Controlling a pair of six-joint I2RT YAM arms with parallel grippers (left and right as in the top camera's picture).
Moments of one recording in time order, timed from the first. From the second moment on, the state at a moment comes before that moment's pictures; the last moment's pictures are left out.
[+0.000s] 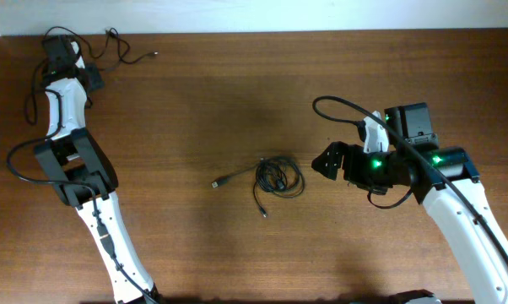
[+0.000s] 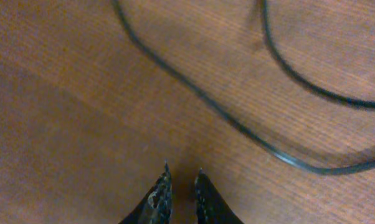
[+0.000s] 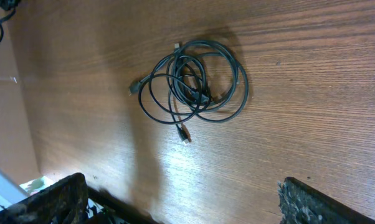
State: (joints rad) left arm 0.38 2.71 2.37 -0.56 -0.07 0.00; right arm 0.17 1.31 1.09 -0.92 -0.54 0.43
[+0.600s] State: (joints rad) left arm 0.38 2.76 2.38 -0.38 0.06 0.02; right arm 0.17 1.31 1.09 -0.92 -0.54 0.44
